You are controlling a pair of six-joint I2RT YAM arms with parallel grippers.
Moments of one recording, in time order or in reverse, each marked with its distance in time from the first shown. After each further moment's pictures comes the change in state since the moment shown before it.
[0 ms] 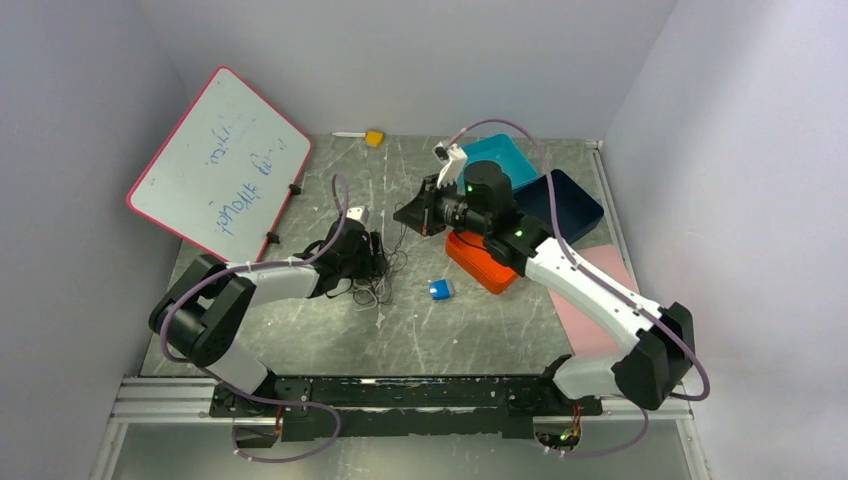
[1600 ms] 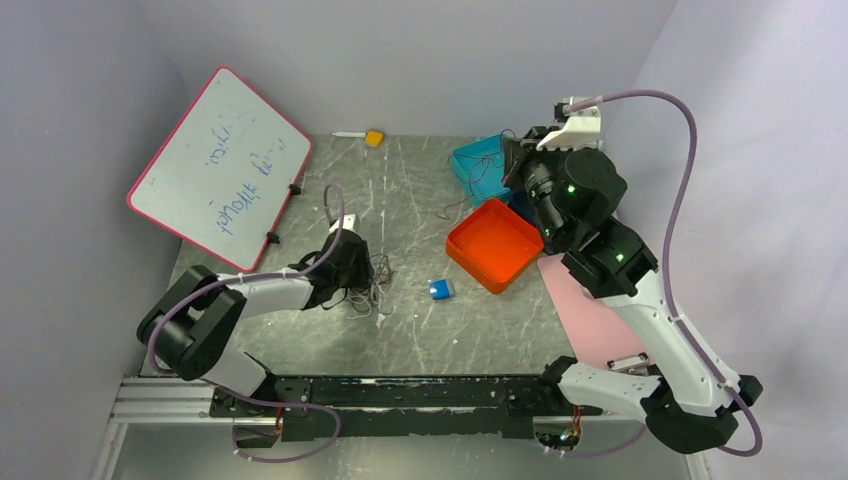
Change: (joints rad) left arm -0.027 -0.060 -0.083 0.010 -0.134 -0.032; right arm 0.000 -0.278 0.328 -0.254 0.764 -0.304
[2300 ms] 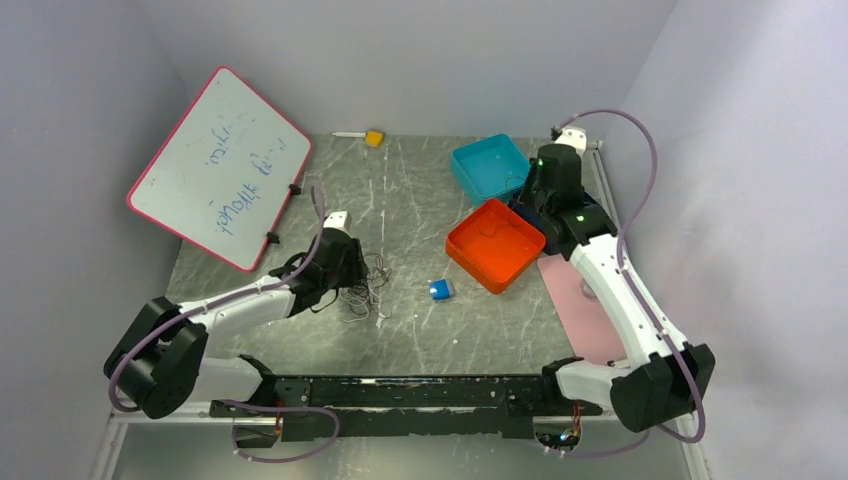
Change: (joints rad) left arm 0.000 -0.215 -0.018 -0.166 -0.001 0.020; right arm -0.400 0.142 -0.261 -0.093 -0.064 0.130
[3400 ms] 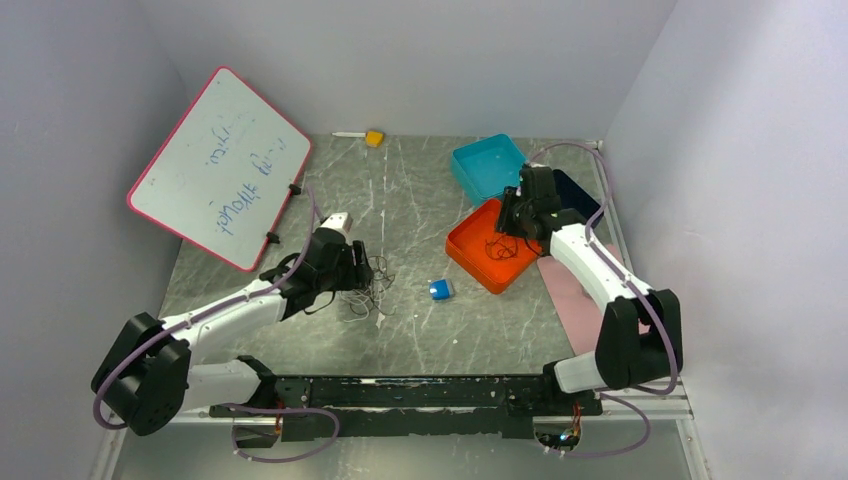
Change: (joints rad) left arm 0.000 -0.095 0.007 -0.085 0.094 0.013; right arm -0.080 0.219 -0.219 0.068 -0.343 0.047
